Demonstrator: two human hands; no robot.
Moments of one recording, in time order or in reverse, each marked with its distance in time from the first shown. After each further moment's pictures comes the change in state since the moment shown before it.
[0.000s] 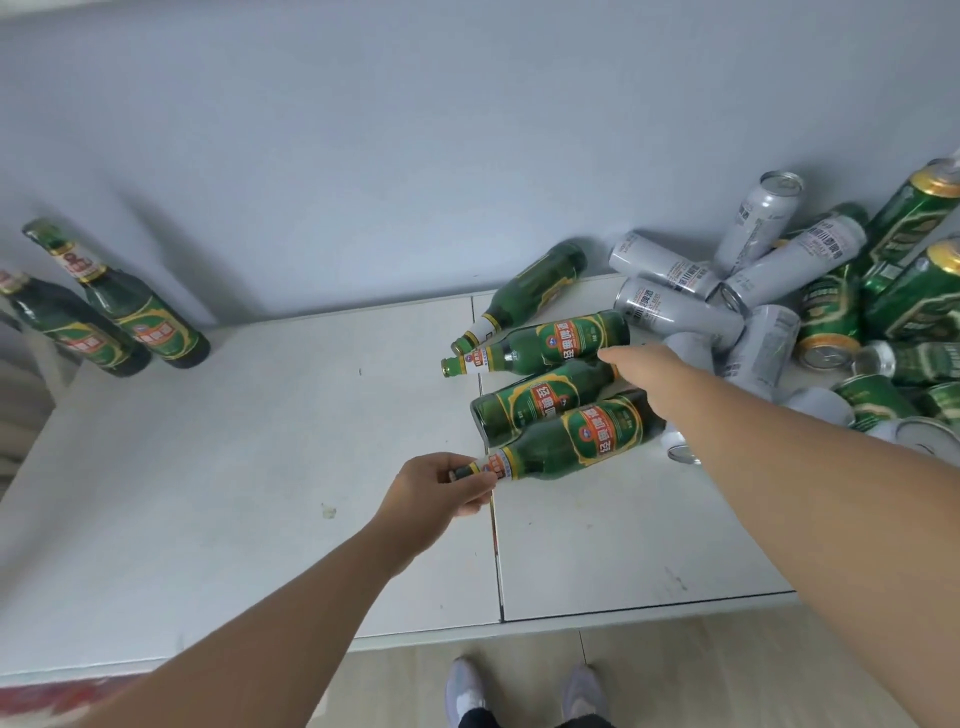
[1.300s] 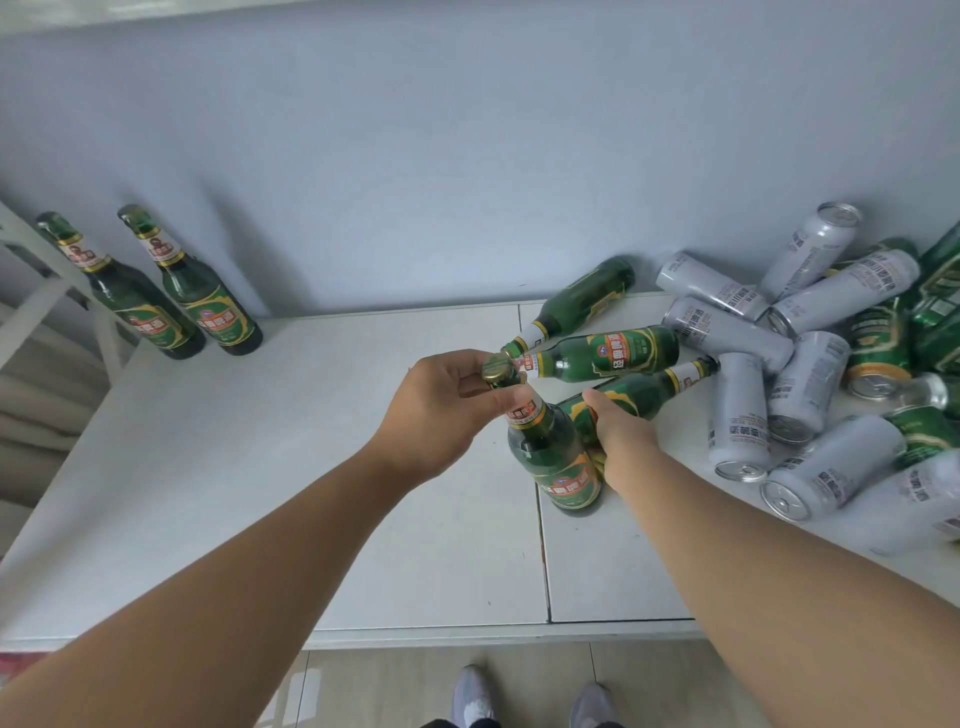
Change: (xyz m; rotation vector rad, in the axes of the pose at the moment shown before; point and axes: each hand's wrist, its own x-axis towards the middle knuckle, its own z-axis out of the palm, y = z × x) left_hand -0.030 0.087 -0.064 -0.028 0.051 0.369; right_hand -0.051 0.024 0.101 0.521 0.087 0.117
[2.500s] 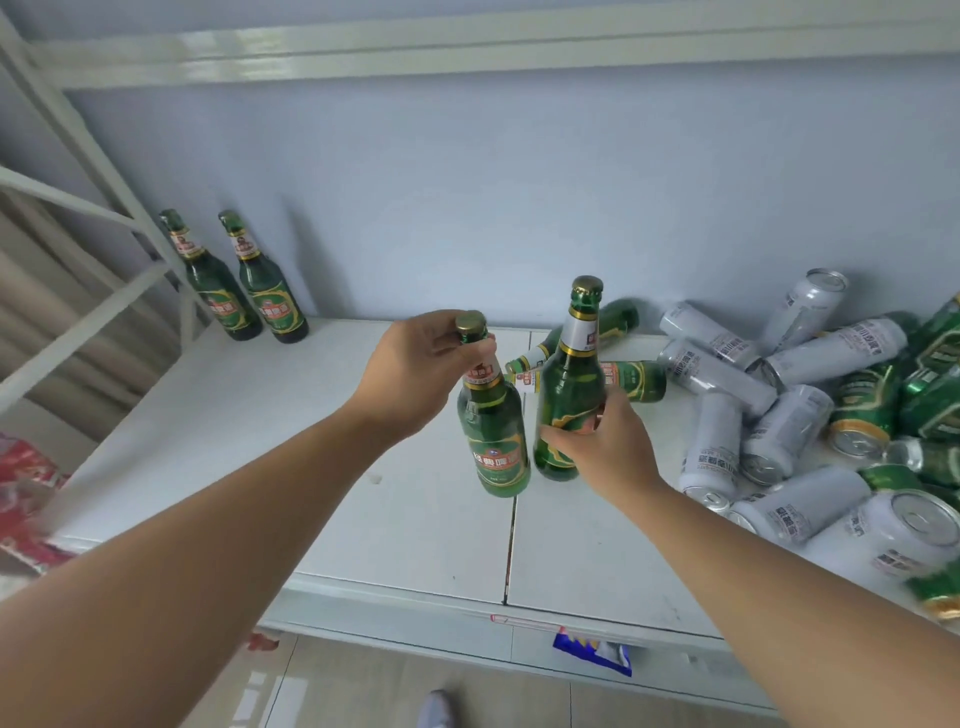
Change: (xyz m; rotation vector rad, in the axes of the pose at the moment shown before) left_hand -0.044 0.048 0.014 0.142 0.303 0.178; right_hand -0.047 -0.004 -0.055 -0.526 -0.246 -0.922
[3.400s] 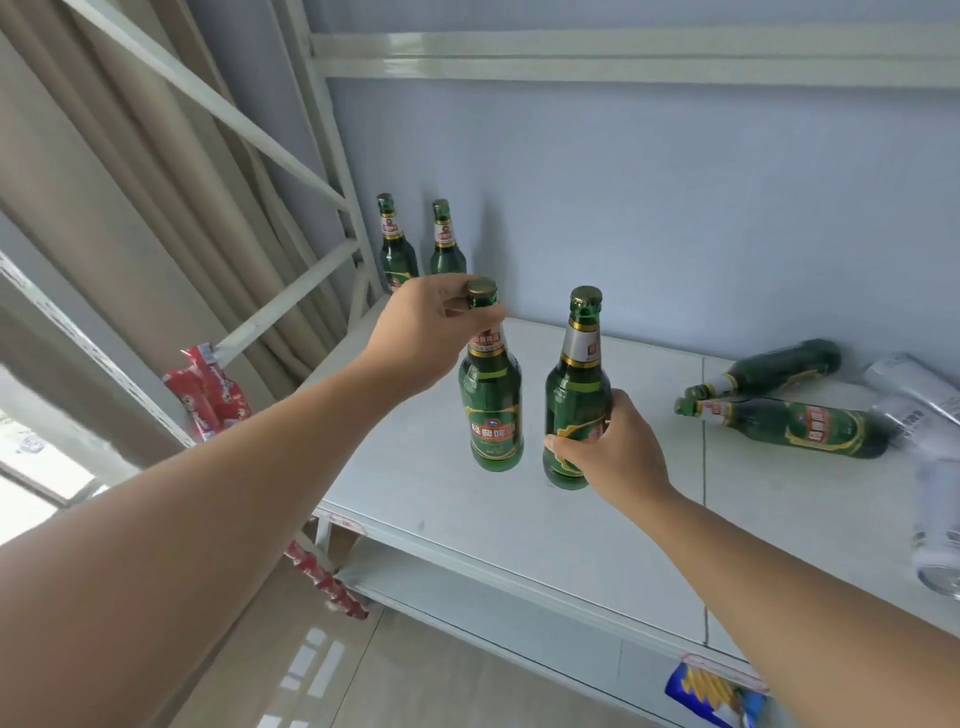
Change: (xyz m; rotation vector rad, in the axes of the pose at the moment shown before) left_hand -0.023 -0.058 -0.230 0.219 0.218 0.032; right_hand -0.044 -0.136 0.188 -0.084 -0.175 -0.155
